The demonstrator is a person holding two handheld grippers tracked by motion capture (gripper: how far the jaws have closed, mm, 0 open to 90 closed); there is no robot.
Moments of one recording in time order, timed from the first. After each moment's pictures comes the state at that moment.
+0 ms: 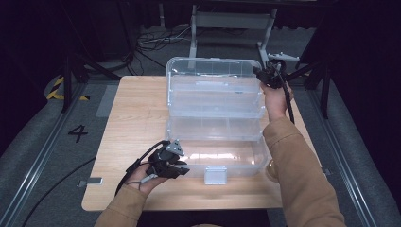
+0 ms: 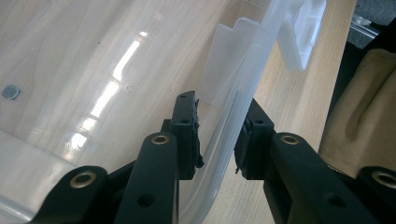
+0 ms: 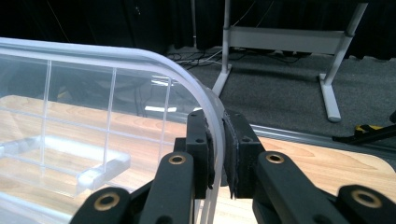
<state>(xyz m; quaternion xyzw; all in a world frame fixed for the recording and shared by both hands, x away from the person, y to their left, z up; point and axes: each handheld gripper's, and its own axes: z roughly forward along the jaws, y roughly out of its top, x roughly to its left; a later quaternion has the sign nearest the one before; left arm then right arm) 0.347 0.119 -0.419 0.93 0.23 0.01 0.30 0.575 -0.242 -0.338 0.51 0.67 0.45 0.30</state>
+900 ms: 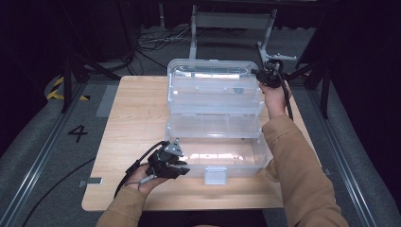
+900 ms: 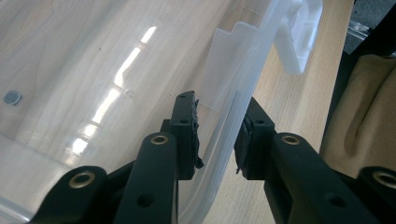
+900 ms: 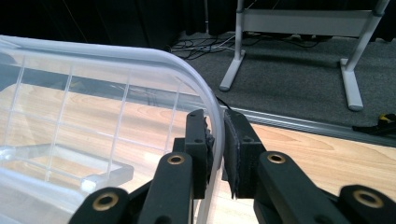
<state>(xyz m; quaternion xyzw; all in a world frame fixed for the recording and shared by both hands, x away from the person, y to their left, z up) 0.345 0.120 -0.421 0.92 0.22 0.01 0.32 0.597 -0.250 -0.355 0.51 0.68 0.45 0.26</state>
